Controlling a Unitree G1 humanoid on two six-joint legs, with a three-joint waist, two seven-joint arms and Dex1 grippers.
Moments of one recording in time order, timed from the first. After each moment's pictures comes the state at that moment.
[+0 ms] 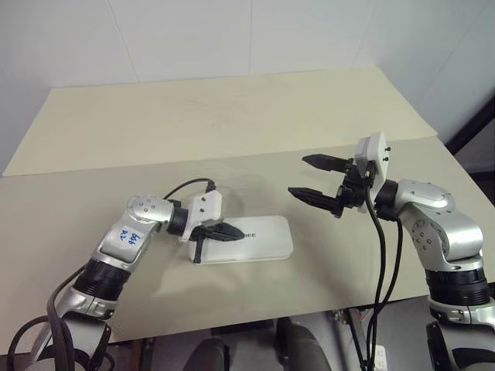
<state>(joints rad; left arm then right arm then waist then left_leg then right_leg) -0.57 0.63 -0.27 0.01 -0.18 0.28 -1.20 -0.53 -0.60 -0.07 -0.16 0.54 0.51 0.97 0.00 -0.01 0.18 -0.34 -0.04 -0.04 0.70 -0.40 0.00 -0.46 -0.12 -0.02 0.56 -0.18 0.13</state>
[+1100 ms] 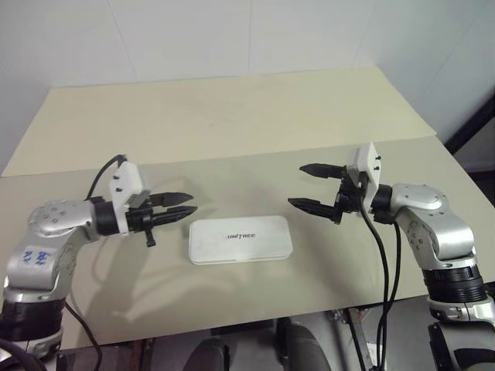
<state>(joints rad) -0.25 0.76 0.28 -0.31 -0.46 0.52 -1.00 -0.53 -0.63 -0.02 -0.06 0.46 0.39 1.06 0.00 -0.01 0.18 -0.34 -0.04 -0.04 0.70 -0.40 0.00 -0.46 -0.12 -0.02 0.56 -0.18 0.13</state>
